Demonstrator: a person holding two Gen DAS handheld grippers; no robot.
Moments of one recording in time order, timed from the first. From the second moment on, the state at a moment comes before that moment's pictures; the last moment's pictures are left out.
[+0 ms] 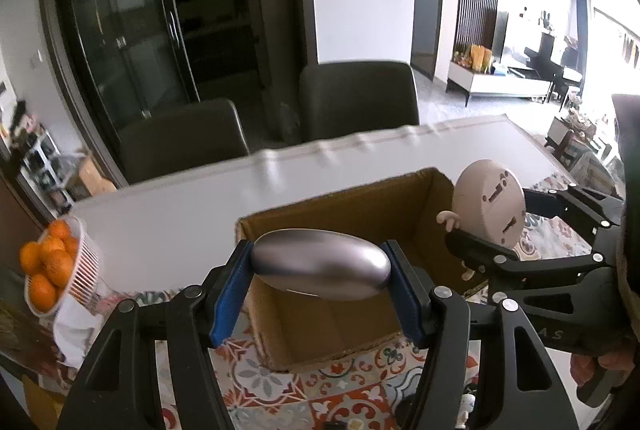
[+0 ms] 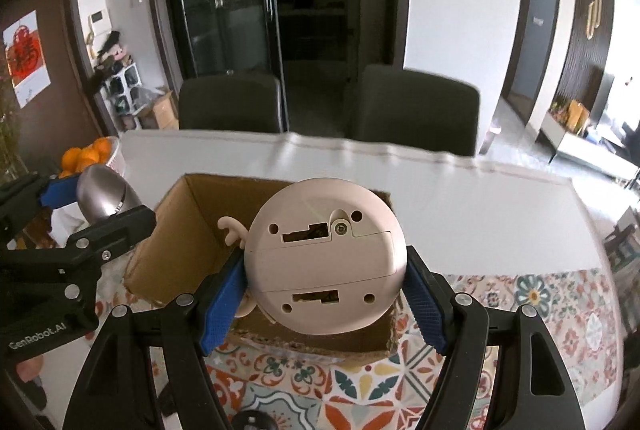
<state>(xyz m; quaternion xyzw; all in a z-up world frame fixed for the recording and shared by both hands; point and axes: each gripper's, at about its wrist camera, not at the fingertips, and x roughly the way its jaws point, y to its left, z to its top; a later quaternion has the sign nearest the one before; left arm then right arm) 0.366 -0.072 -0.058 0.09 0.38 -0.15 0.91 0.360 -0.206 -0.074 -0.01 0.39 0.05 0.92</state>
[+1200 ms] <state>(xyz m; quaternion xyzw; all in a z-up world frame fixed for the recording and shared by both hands) 0.375 -0.048 -0.085 0.10 0.43 -0.07 0.89 0.379 -0.199 -0.111 -0.05 0.46 0.05 0.89</state>
